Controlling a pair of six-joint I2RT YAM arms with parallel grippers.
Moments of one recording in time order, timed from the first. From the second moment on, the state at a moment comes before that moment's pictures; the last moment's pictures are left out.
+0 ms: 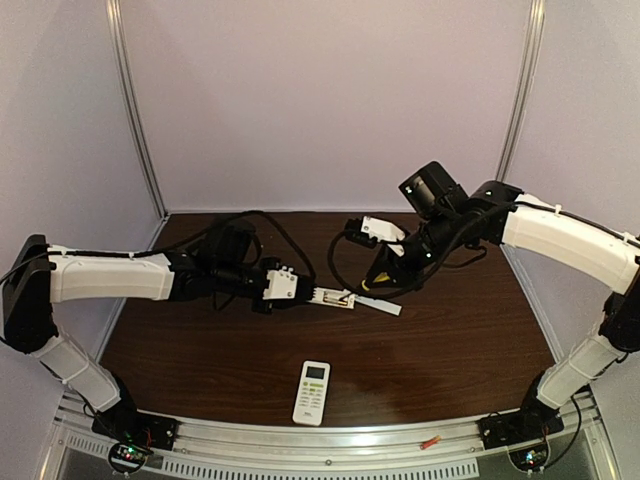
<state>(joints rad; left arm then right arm) -0.81 1.52 0.94 -0.01 0.41 1.03 0.80 1.51 1.43 -0.83 -0.34 -0.43</state>
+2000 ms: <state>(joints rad) -0.80 1.60 0.94 0.00 0.35 1.11 0.79 1.59 1.38 -0.76 -0.35 -0.44</state>
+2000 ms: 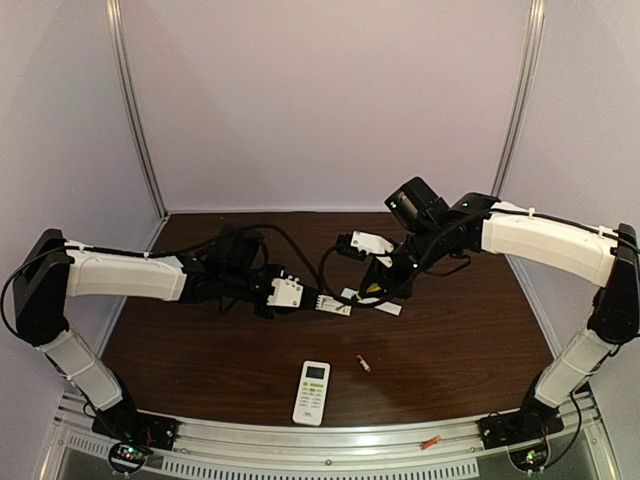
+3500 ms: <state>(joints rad) -0.75 1.57 0.90 0.01 0.24 0.81 0.79 1.36 1.31 -0.73 -0.29 -0.25</state>
